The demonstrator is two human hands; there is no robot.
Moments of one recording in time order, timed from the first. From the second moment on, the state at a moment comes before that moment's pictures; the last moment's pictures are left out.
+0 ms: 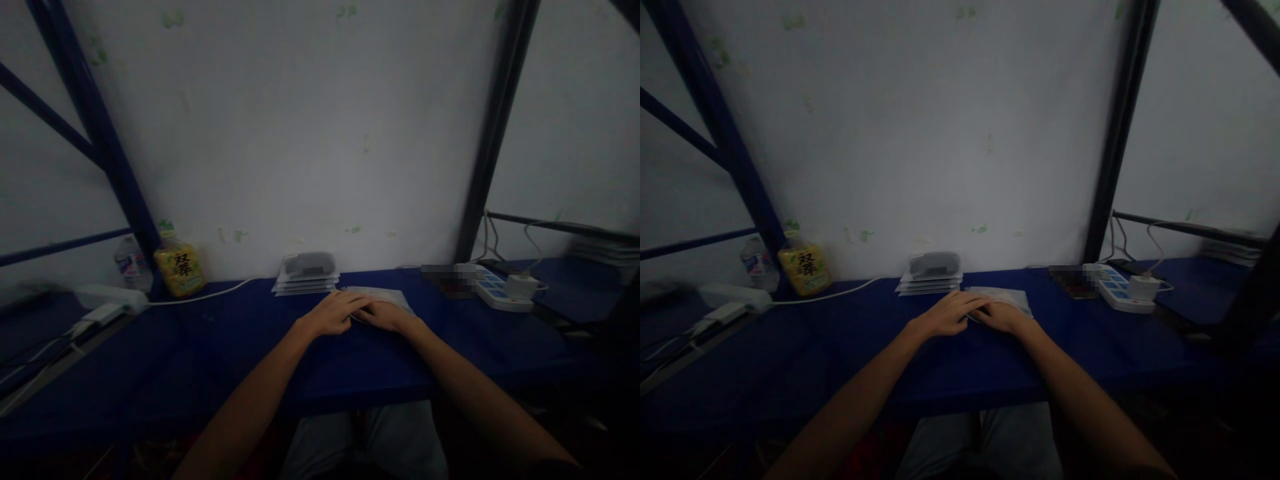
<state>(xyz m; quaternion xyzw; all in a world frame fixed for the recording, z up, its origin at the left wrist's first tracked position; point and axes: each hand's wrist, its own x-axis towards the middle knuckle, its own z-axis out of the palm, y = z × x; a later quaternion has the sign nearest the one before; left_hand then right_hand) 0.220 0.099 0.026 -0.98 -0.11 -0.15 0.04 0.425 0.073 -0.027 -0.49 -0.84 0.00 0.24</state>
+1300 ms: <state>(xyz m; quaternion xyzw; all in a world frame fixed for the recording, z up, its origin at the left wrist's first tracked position) 0.222 0.119 0.015 -0.92 -0.23 -0.28 0.14 0.416 0.052 0.005 -0.48 -0.80 -0.23 0.28</state>
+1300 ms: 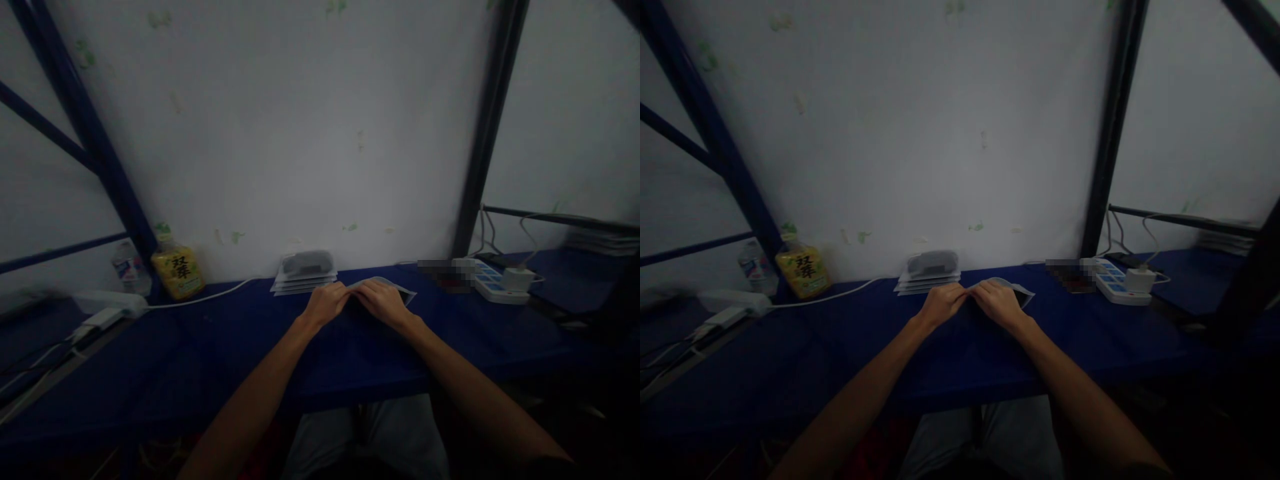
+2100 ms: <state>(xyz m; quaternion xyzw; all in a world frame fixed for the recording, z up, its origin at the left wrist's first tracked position) 0.184 0.142 0.039 -0.89 -0.32 -0.32 0.10 0.509 0.043 0.007 -0.58 -0.69 -0.30 0.31</state>
